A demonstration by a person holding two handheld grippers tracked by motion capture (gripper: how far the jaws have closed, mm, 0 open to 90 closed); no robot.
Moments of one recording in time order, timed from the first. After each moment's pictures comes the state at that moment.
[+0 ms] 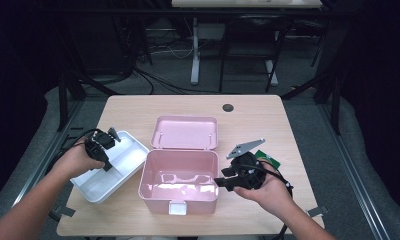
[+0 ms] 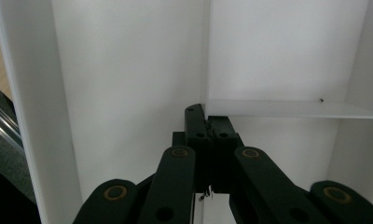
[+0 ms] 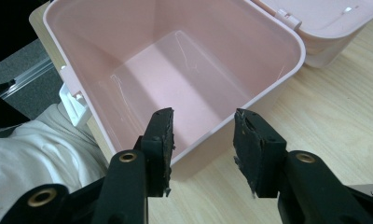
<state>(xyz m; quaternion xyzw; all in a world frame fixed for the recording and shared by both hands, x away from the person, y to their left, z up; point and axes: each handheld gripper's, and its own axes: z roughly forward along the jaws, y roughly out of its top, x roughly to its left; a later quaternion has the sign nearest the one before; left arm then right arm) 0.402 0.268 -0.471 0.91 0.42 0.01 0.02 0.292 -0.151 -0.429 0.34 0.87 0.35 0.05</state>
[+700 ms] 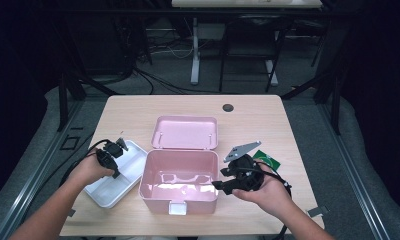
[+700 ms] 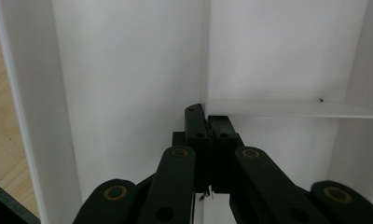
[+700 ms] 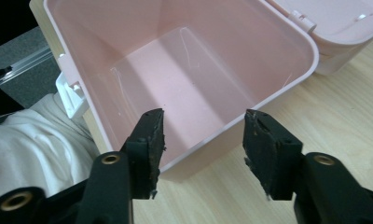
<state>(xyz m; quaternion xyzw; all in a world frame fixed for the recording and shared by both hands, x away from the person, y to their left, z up) 0.411 0.266 -0.530 0.90 0.43 0.00 0.01 0.292 -0.147 -0.435 0.31 0.88 0.34 0.06</state>
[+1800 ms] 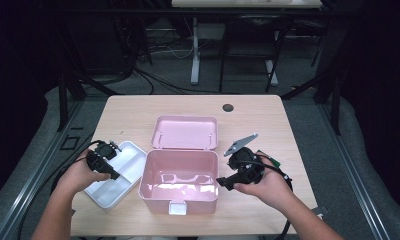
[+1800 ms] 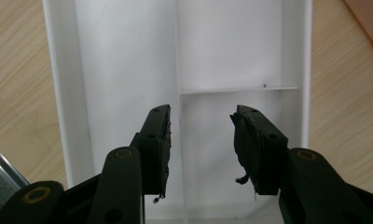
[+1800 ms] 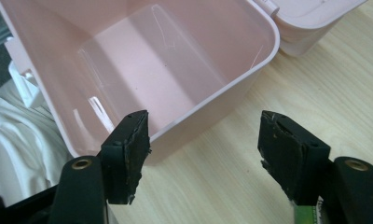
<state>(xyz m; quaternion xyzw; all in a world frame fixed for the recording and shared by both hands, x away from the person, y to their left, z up) 0.382 0.273 -0.501 0.91 0.40 0.05 0.08 0.308 -0.149 -0.430 0.33 0.90 0.29 0.07</state>
